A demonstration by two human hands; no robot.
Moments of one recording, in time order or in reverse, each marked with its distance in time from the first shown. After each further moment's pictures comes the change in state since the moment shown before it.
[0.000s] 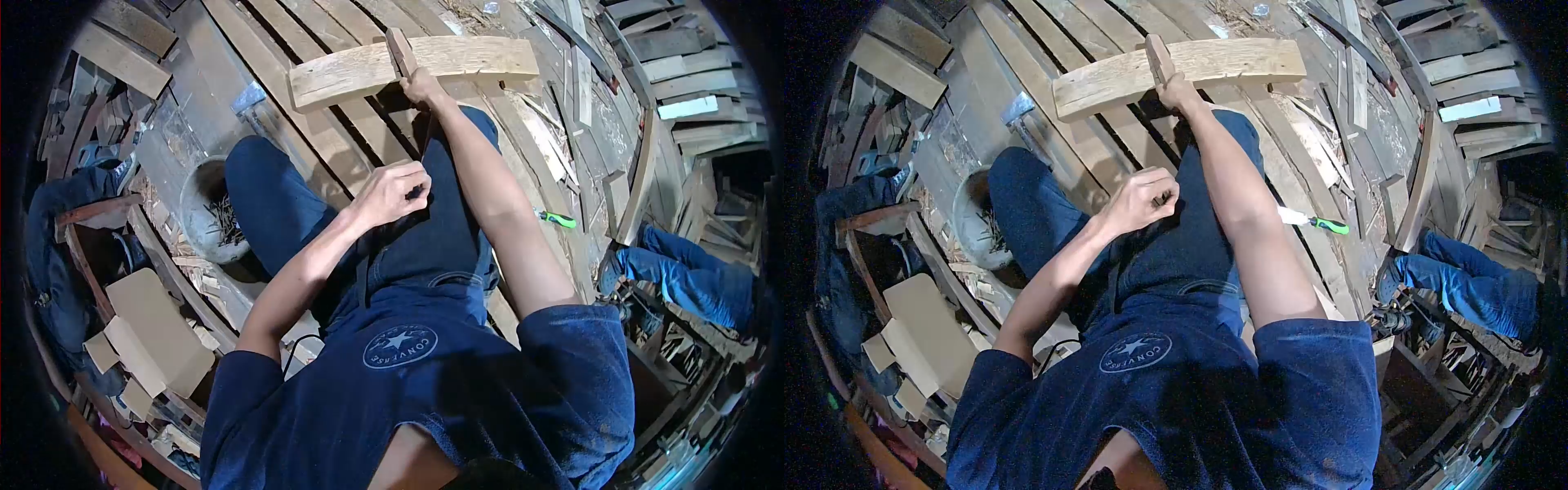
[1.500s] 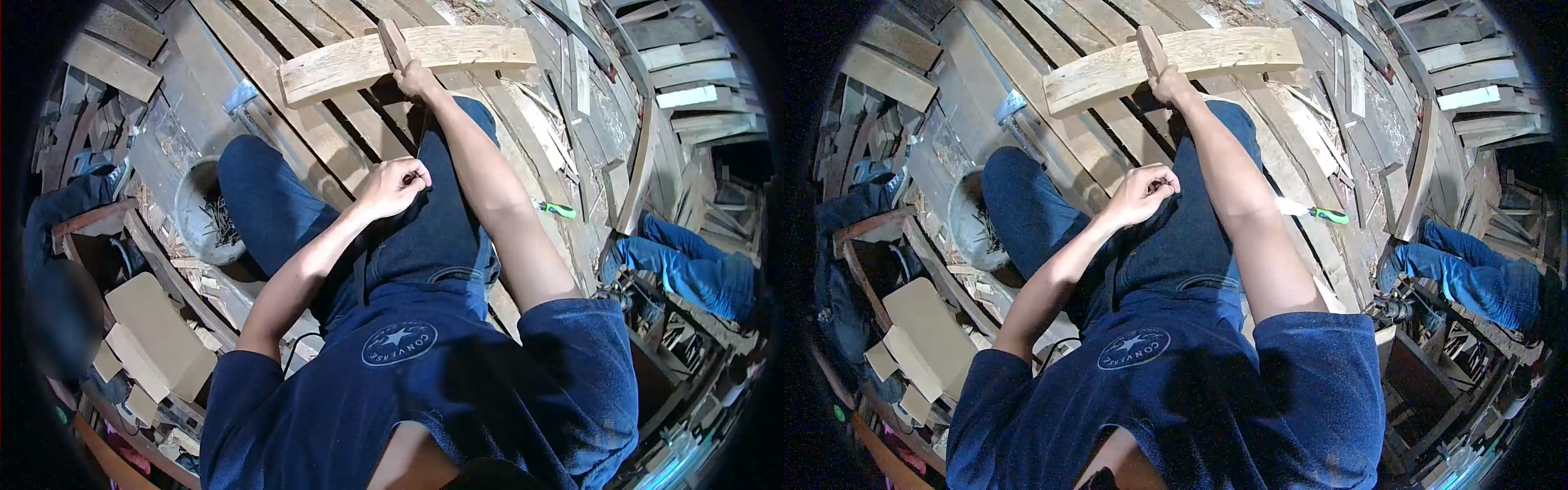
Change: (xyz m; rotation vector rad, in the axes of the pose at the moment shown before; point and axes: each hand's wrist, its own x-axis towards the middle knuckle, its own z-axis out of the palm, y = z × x) left_hand 0.002 -0.006 0.016 -0.270 -0.051 -0.452; right_hand 0.002 0.005 0.007 -0.032 -0.001 0.018
